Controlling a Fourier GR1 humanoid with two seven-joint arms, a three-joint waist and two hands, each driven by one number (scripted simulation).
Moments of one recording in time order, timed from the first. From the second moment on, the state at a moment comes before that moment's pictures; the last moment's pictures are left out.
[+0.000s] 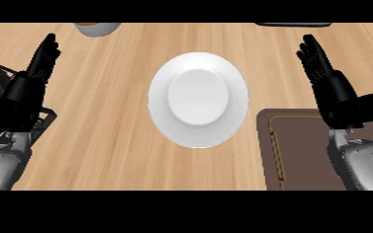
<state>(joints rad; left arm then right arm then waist) -0.24 0.54 -0.12 -1.60 0.06 0.22 0.09 -0.28 -0.38 0.11 -1.58 -0.15 -0.14 0.06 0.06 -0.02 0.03</state>
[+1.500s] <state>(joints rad) 0.11 0.49 -0.07 -1.48 0.02 0.19 -0.15 0.32 -0.69 -0.62 -1.69 -0.65 0.43 0.03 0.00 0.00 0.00</state>
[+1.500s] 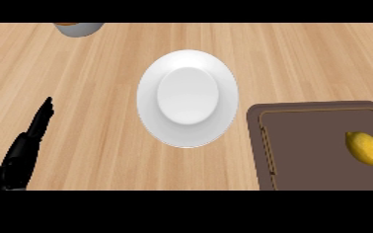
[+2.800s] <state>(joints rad) 0.09 0.41 -0.04 -1.48 -0.05 0.15 -0.14 0.00 -0.86 -0.27 -1.25 -0.03 0.71 -0.07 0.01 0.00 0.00</state>
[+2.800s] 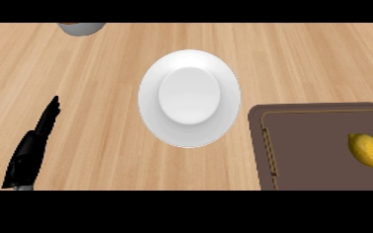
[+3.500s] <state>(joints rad) 0.11 0.36 0.01 -1.51 -0.11 0.10 -0.13 -0.12 -0.78 -0.20 -1.09 0.19 0.77 -0.18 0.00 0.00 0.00</state>
